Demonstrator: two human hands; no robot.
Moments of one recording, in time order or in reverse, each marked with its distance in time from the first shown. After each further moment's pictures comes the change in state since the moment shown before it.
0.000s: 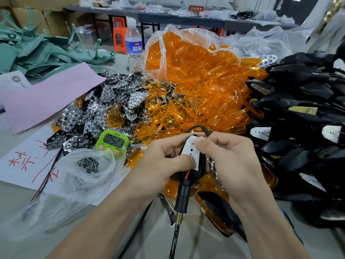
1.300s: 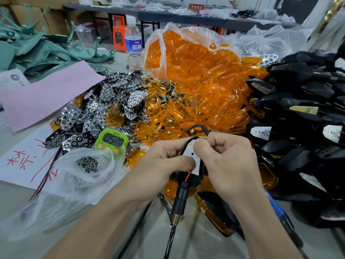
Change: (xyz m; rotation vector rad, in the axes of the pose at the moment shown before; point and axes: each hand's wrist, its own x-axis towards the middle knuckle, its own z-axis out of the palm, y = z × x) left_hand -0.002 0.003 -0.003 0.034 -0.118 -0.023; right_hand -0.002 0.003 0.006 -0.305 0.118 -0.212
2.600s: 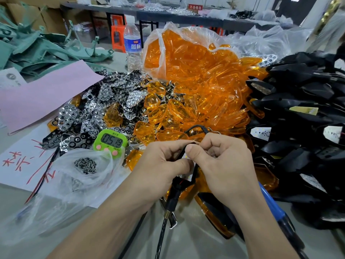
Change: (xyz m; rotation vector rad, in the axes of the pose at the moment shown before) left_hand 0.000 -0.006 0.004 0.213 0.216 0.069; right_hand 0.000 0.011 0.000 -0.064 -0.095 -0.033
